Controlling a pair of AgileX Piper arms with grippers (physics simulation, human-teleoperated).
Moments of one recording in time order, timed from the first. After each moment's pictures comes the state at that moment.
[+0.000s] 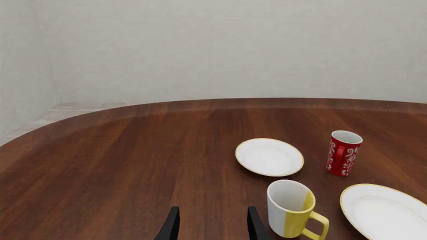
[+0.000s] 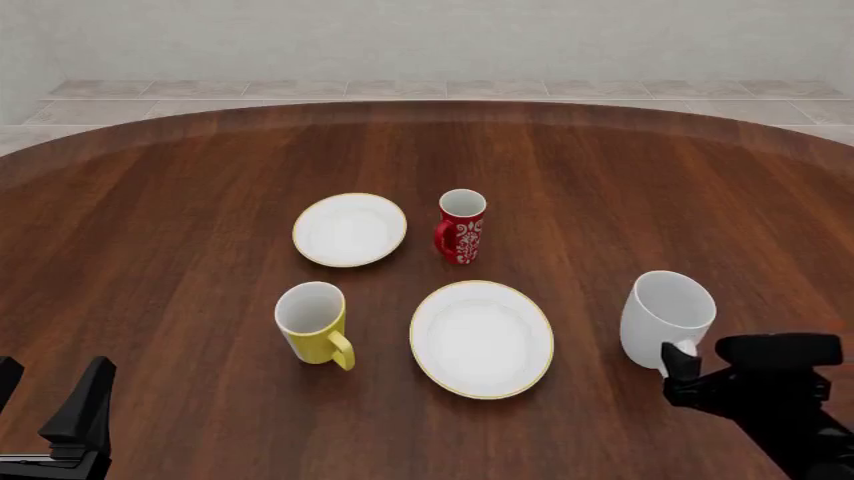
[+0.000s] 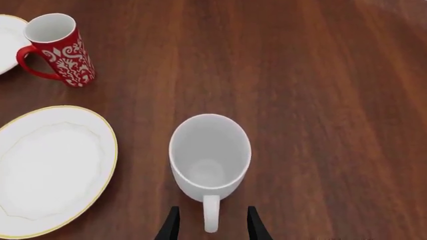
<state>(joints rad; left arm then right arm) 0.00 0.00 0.00 0.00 0.00 -0.04 1.13 -0.14 -0.42 -0.08</state>
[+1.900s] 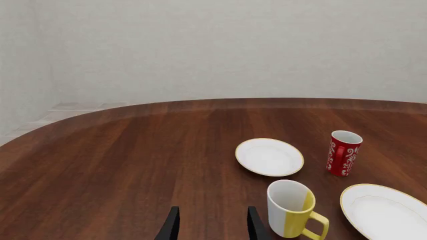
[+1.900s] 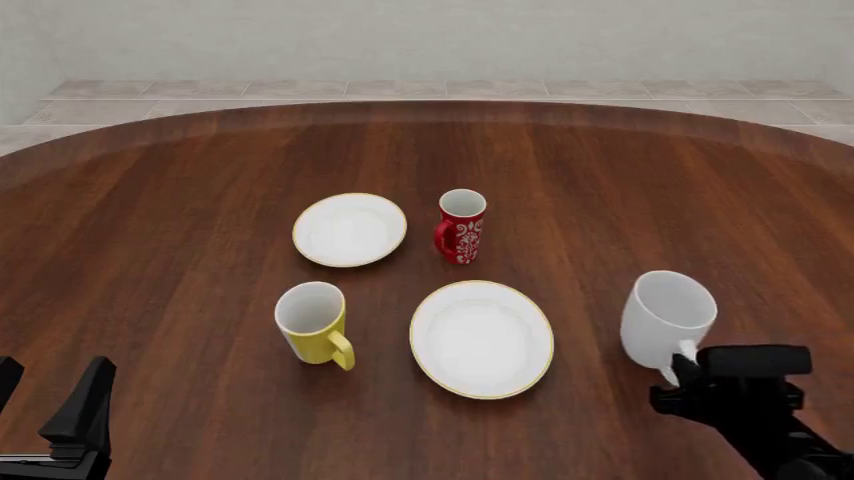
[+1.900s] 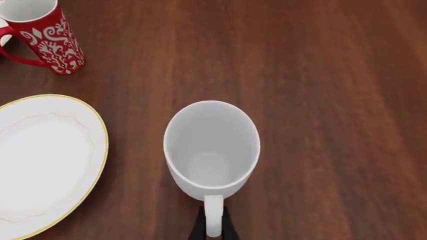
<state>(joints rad) 0.00 0.00 0.00 0.00 0.00 -0.04 1.39 -0.10 -0.67 -0.07</state>
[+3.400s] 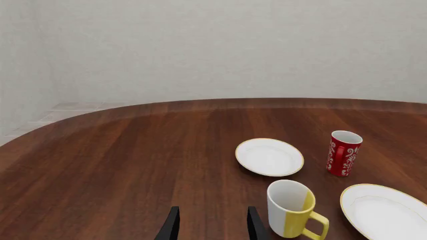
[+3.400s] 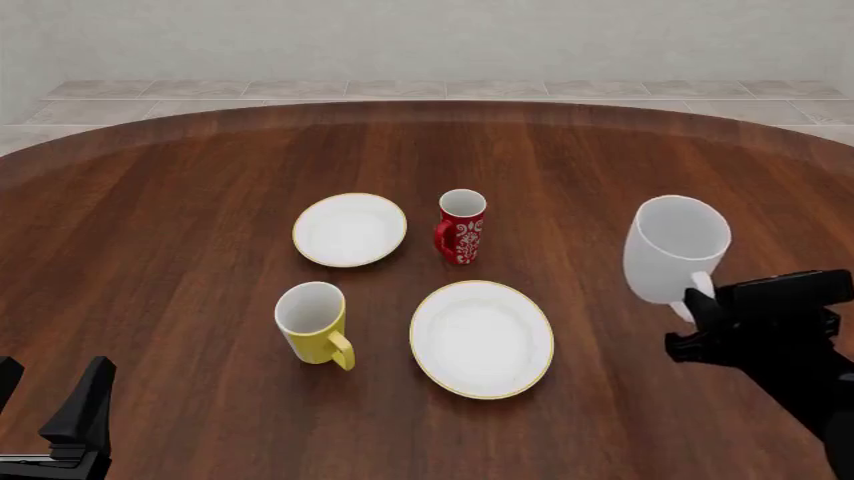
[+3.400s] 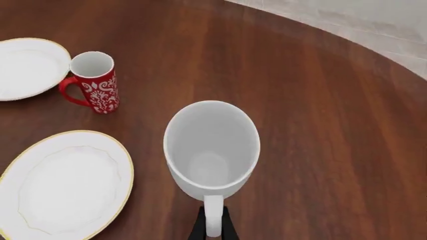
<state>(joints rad) 0.00 0.00 0.00 0.00 0.00 0.02 0.99 -0.33 -0.18 -0.18</state>
